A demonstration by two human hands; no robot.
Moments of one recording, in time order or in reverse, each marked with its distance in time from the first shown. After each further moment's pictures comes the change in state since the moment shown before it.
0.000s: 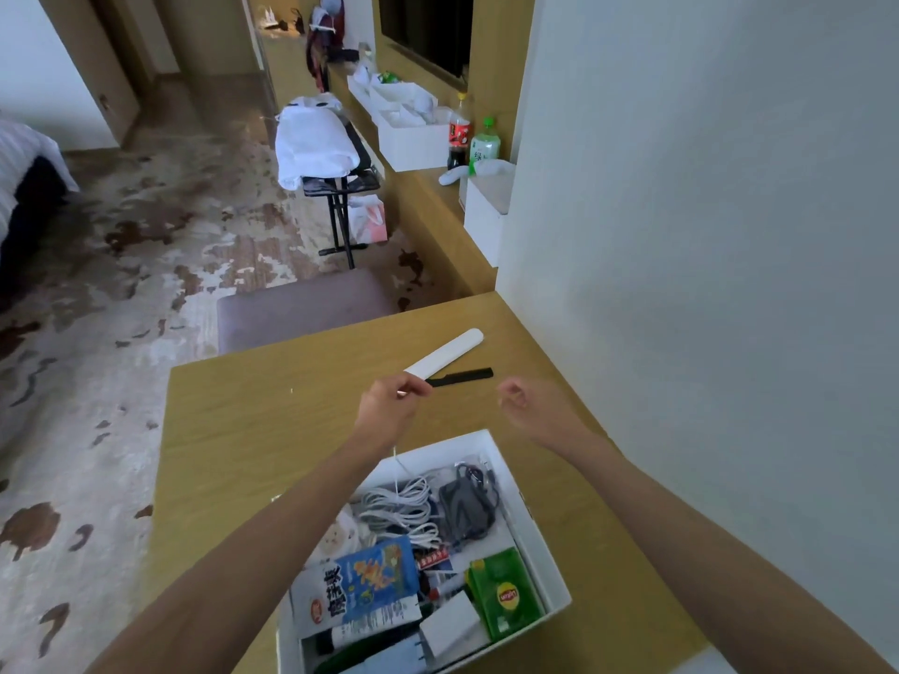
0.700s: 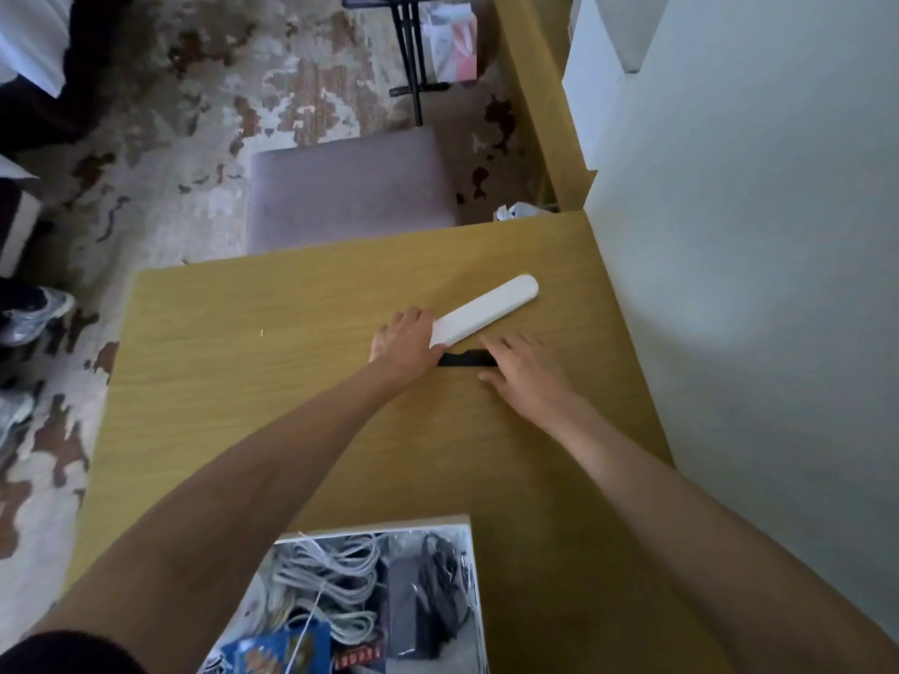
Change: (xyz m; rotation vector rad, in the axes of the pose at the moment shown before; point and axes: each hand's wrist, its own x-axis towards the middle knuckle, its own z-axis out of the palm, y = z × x) left_hand 0.208 -0.093 0.095 0.829 -0.150 -0.195; right_hand 0.207 0.113 0.101 -0.344 -0.237 -0.347
